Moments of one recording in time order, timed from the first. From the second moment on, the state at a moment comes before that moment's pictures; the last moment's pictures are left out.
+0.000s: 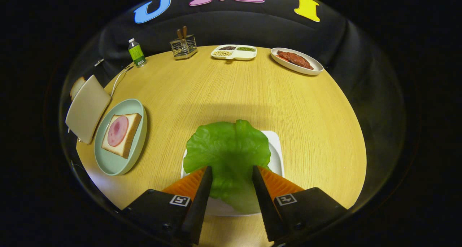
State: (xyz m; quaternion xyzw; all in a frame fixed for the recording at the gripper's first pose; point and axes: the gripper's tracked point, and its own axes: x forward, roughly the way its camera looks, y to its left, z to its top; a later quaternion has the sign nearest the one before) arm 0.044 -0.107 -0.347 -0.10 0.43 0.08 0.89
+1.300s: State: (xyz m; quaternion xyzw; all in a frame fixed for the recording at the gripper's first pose) arm 0.050 -0.003 -0.221 -0.06 0.36 0.16 0.92
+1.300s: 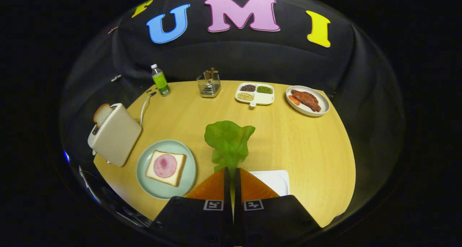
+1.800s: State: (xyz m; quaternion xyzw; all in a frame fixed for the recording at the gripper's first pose) arm 0.019 0.097 -0.222 -0.07 0.36 0.22 0.90
